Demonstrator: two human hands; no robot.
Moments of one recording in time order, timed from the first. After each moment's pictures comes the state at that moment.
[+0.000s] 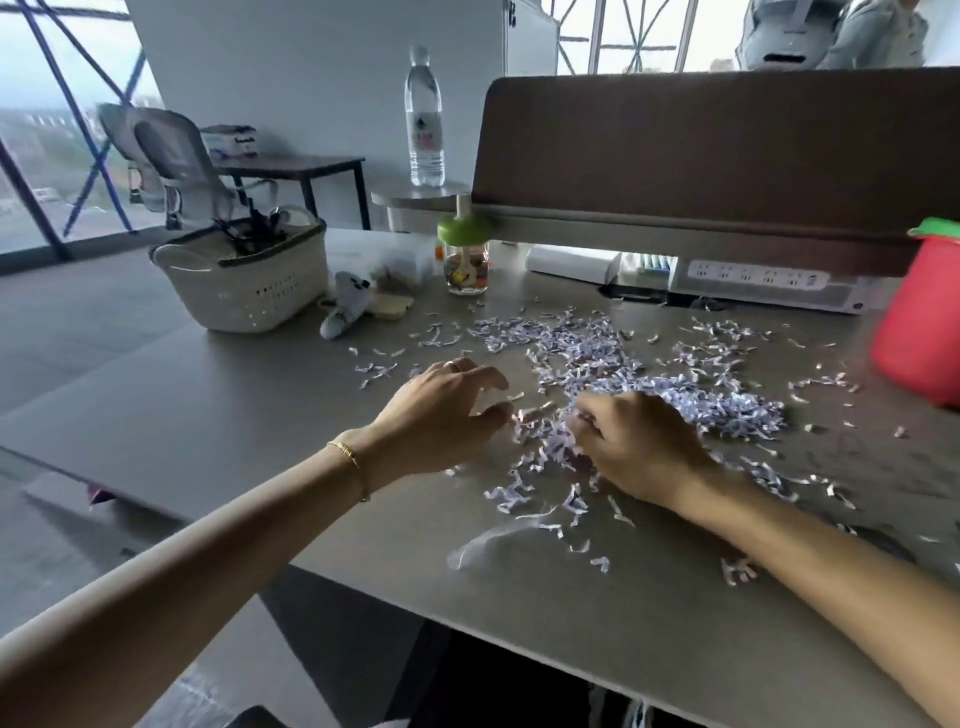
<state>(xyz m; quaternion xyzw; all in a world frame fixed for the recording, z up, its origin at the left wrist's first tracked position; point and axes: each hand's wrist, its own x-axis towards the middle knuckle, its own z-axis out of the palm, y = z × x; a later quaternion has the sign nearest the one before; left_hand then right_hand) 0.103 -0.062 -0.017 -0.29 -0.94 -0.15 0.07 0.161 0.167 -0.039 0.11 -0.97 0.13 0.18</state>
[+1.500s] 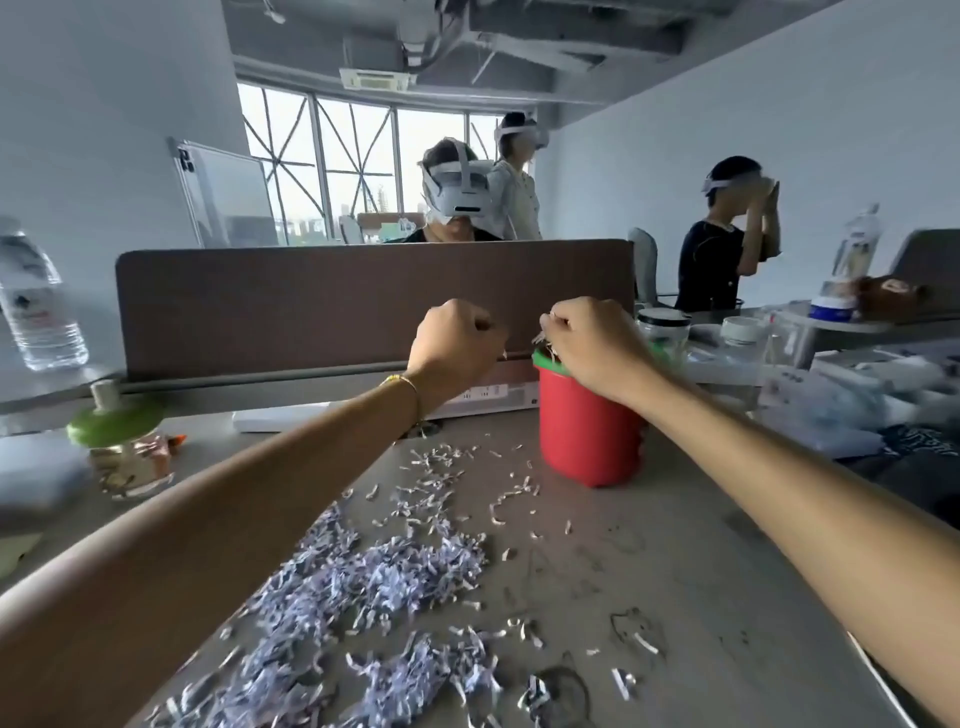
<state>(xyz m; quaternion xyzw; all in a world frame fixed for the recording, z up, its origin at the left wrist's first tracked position) 0.050 0.305 0.145 -0.43 -0.77 -0.44 0.14 0.182 0.421 0.156 -0.17 -0.90 0.11 0.38</state>
